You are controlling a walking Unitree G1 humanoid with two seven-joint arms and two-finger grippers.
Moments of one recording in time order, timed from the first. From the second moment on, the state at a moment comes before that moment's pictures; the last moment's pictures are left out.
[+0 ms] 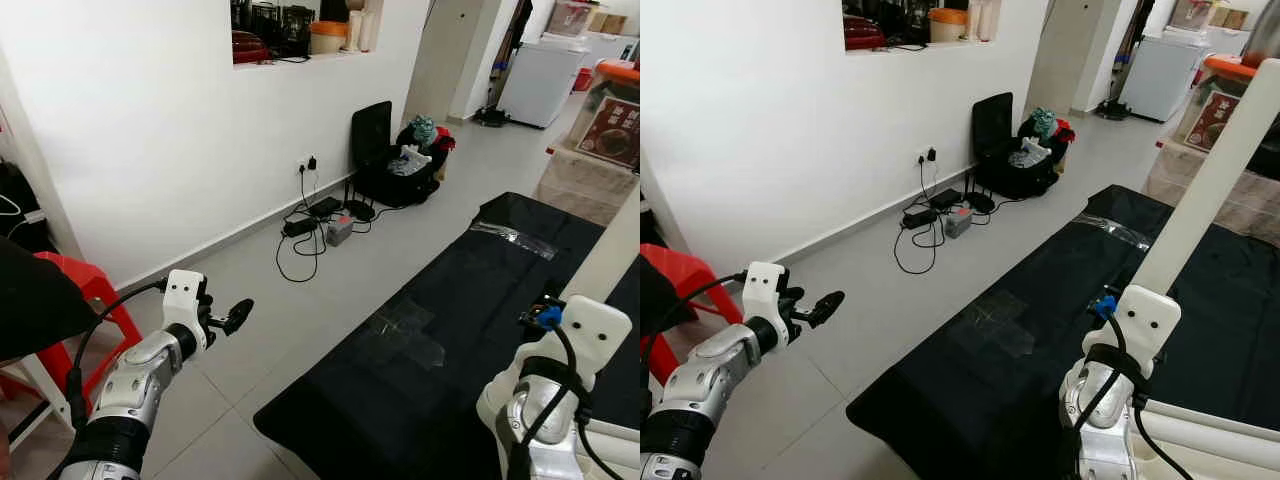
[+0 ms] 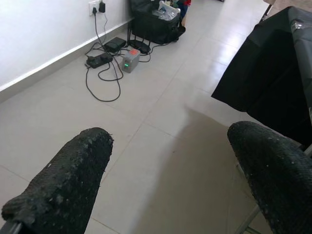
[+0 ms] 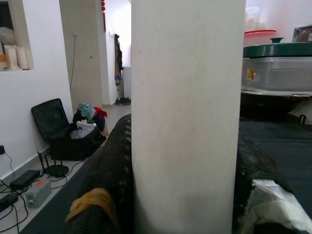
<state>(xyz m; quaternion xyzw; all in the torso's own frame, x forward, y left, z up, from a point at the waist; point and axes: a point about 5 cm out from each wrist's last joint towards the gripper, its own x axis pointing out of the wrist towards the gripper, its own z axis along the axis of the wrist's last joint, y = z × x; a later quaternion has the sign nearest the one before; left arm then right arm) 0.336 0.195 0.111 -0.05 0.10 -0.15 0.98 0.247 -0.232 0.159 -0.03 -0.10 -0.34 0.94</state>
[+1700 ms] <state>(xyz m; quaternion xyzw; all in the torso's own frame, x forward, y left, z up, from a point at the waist) 0.336 0.183 0.113 0.00 0.10 -0.20 0.97 0.237 -0.212 0.178 0.02 -0.21 -0.26 0.94</state>
